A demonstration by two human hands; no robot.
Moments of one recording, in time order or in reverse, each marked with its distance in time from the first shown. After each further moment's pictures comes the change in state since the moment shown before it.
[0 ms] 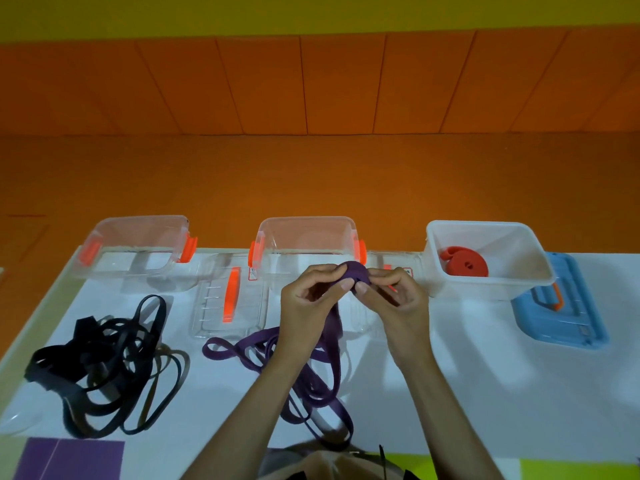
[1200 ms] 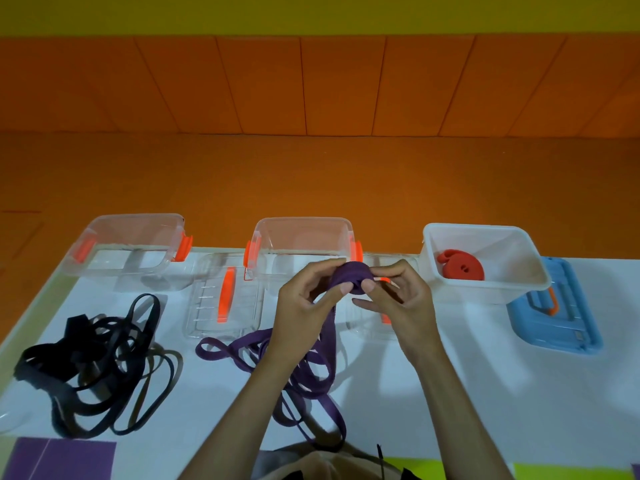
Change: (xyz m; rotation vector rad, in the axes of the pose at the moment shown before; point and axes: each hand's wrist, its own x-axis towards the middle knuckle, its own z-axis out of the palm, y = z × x) left_hand 0.003 0.004 -0.002 0.122 -0.119 0.087; right_hand 0.010 -0.019 -0.015 -0.034 -0.113 0.090
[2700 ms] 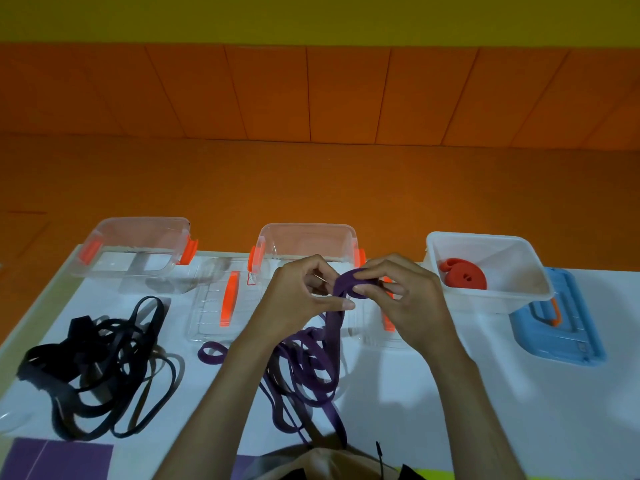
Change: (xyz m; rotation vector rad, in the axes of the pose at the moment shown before) left_hand 0.026 0.035 -0.031 0.344 -0.217 -0.193; right_hand 0.009 -0.044 0.005 -0.675 -0.159 -0.392
